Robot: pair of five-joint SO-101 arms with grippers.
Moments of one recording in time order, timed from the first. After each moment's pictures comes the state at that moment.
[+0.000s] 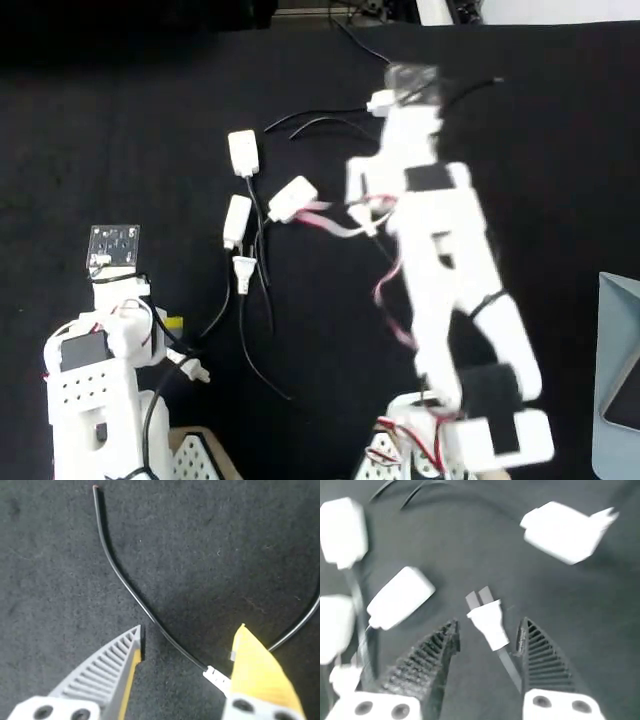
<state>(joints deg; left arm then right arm) -21.3 -67.1 81.3 60.0 -15.3 -11.2 -10.5 25.7 53.7 -10.7</state>
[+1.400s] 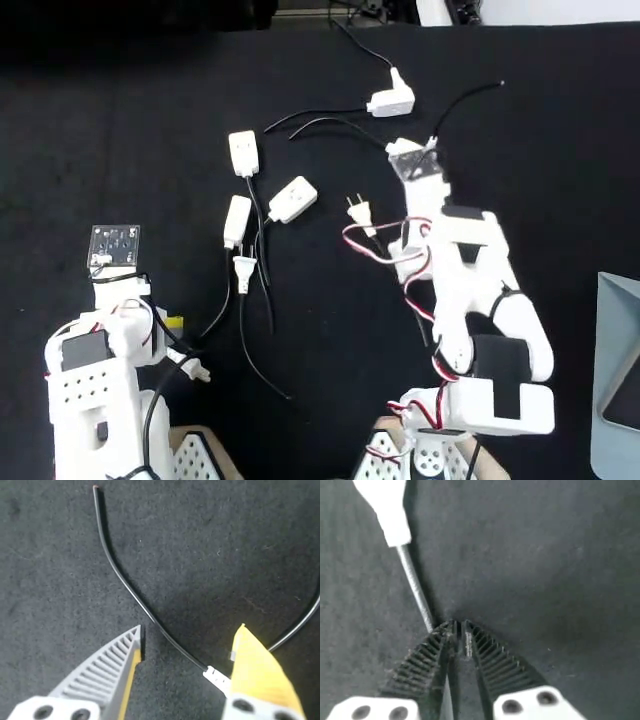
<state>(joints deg) -21.3 -67.1 81.3 60.0 -15.3 5.5 -1.6 42.5 49.3 20.4</state>
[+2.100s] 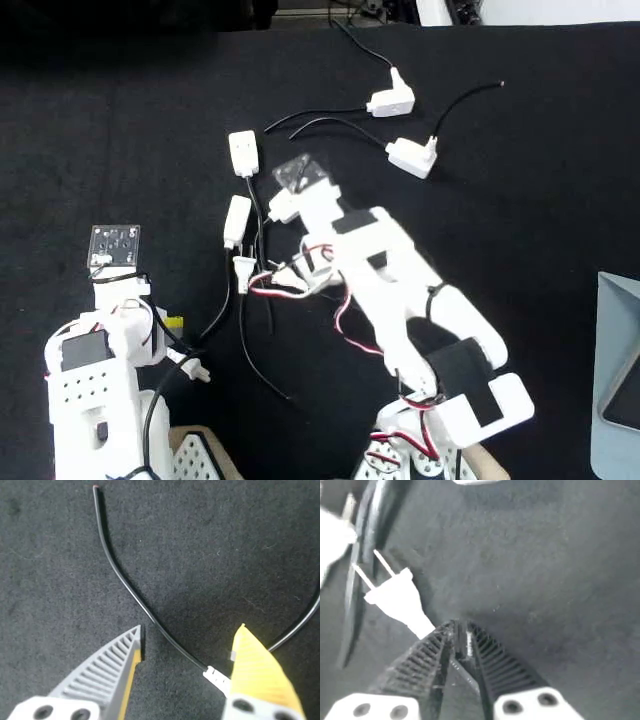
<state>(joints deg) -21.3 -67.1 81.3 60.0 -15.3 -23.1 -1.7 37.1 51.7 5.3</state>
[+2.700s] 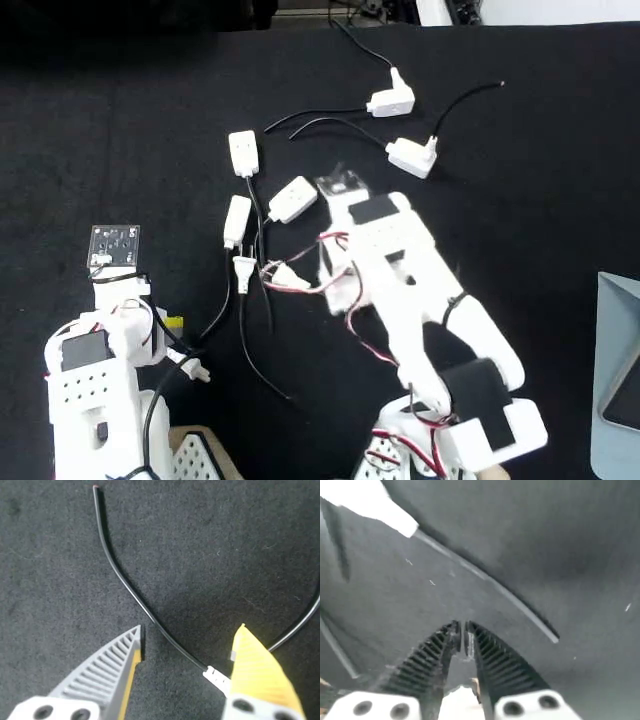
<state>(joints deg) -21.3 -67.1 81.3 60.0 -15.3 -18.5 -7.9 37.3 80.5 -7.0</state>
